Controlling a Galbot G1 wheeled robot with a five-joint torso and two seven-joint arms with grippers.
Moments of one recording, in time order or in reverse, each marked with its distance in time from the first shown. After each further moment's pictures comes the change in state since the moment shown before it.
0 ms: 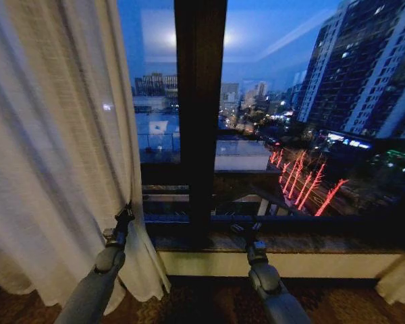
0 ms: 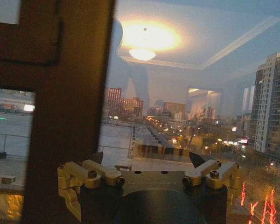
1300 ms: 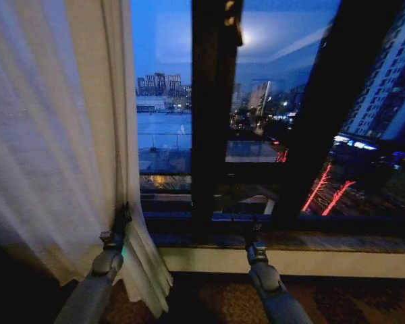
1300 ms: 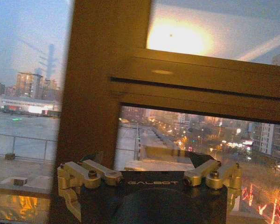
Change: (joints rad) left arm 0.017 0.004 -0.016 0.008 -0.001 -0.028 -0.004; right arm 0.000 0.000 0.000 0.000 0.000 0.000 0.000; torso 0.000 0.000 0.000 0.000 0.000
